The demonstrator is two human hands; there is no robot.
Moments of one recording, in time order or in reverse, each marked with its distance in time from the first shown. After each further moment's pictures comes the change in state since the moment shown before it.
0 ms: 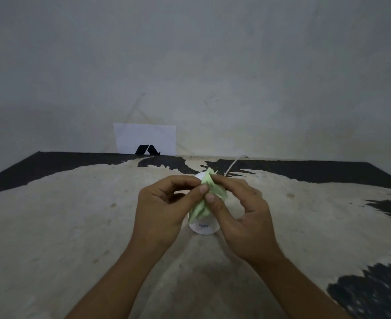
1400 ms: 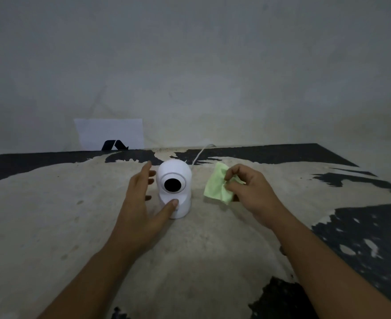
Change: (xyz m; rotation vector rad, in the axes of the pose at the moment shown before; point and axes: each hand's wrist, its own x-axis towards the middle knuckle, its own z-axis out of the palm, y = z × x) left_hand -0.014 -0.050 -0.007 0.560 -0.193 0.015; right_hand 0.010 0.045 -0.073 0.059 -0.076 0.620
